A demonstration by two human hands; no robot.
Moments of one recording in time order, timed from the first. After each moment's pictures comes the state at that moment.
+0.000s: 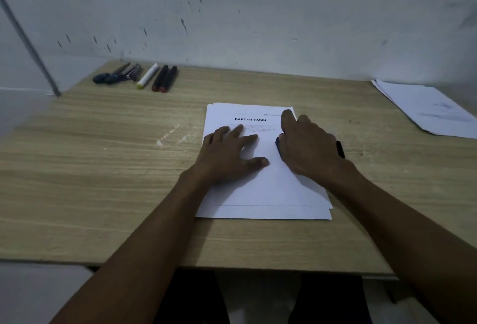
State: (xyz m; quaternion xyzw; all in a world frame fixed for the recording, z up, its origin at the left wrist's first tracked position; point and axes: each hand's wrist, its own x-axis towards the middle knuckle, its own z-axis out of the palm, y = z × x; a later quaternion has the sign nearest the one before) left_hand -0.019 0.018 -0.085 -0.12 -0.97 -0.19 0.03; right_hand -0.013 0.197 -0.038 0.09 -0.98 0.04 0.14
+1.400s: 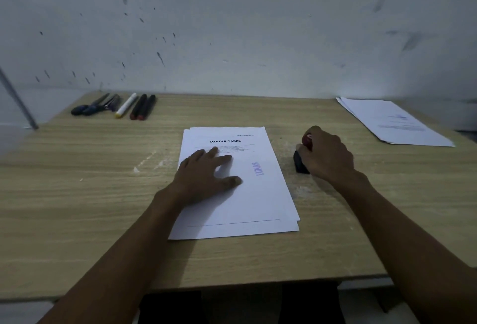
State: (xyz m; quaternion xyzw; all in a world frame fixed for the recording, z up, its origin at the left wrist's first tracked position) left_hand -0.015 0.018 -0.071 -0.11 -0.97 -0.19 -0.02; right_hand -0.011 0.282 -0.017 -0.07 -0.97 0.17 0.15
